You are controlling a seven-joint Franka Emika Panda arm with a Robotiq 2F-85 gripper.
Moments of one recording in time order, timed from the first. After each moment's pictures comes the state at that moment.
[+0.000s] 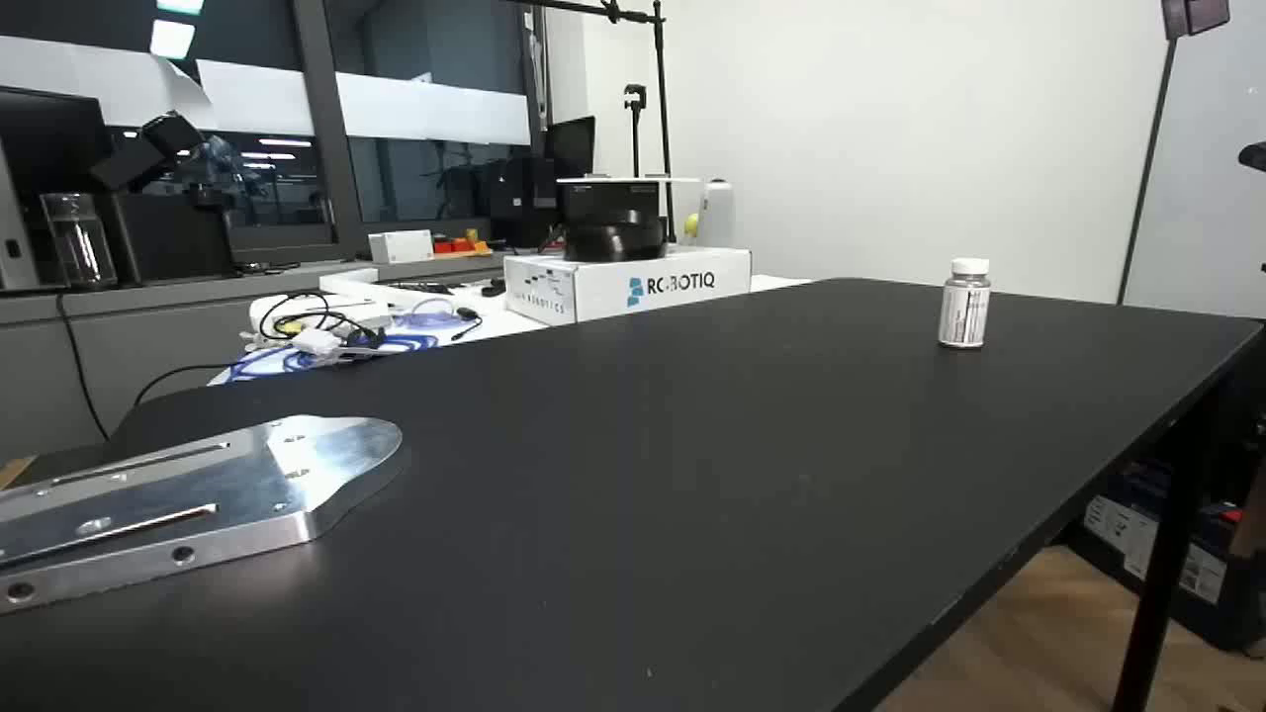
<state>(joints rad) -0.08 -0.60 -0.06 -2.62 -0.30 1.82 -0.27</state>
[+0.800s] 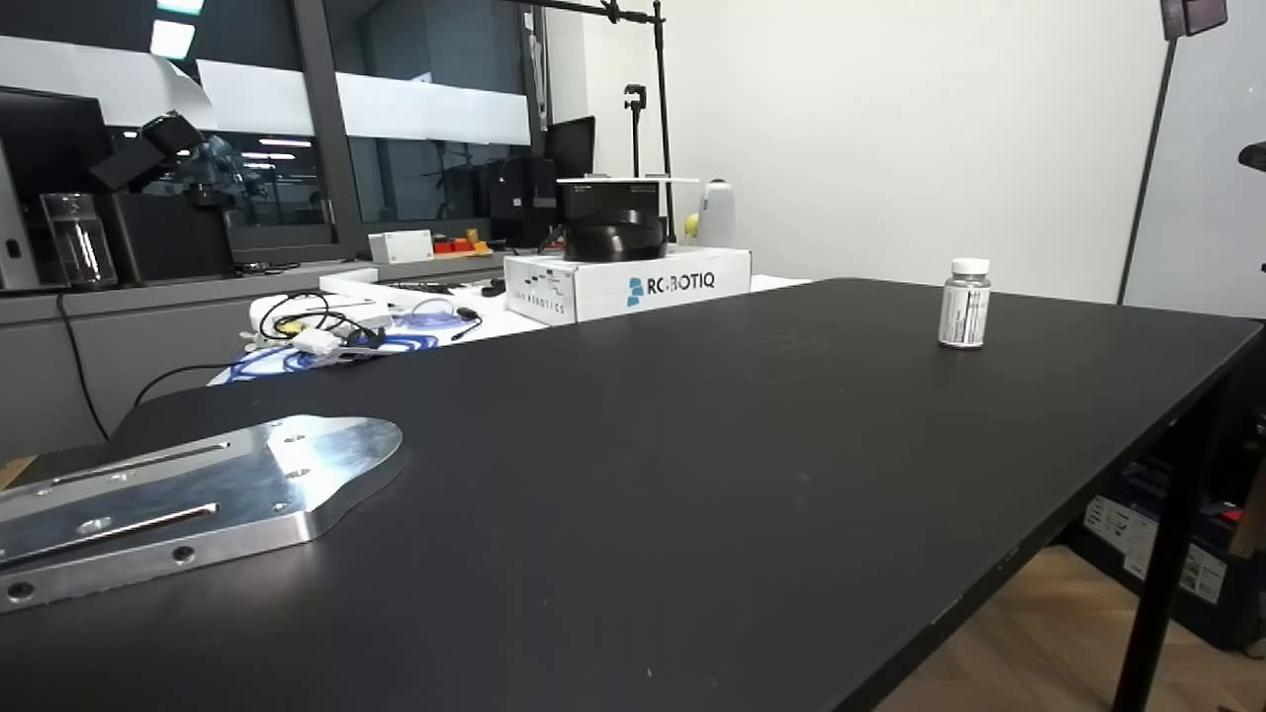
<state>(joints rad) -0.08 -0.60 -0.06 -2.62 -0.30 1.83 -0.26</state>
